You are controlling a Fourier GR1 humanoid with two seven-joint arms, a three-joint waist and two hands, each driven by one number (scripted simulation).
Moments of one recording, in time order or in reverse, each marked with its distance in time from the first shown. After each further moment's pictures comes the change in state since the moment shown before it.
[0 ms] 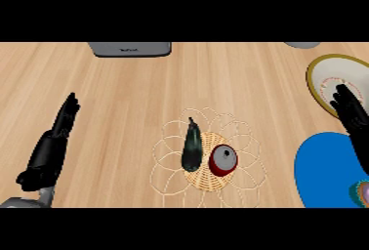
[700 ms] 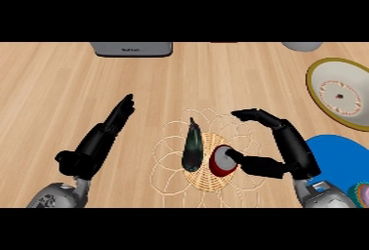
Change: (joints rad) left arm -0.122 -0.115 -0.135 -0.012 0.108 -0.210 0.175; right arm -0.141 0.213 0.316 -0.028 0.236 -0.032 -0.058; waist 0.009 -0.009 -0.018
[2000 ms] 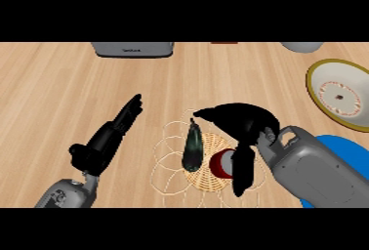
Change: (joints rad) left arm -0.023 -0.059 0.012 0.046 -0.022 -0.041 0.022; right arm -0.570 -0.059 0.243 0.057 -0.124 0.758 0.910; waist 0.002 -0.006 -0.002
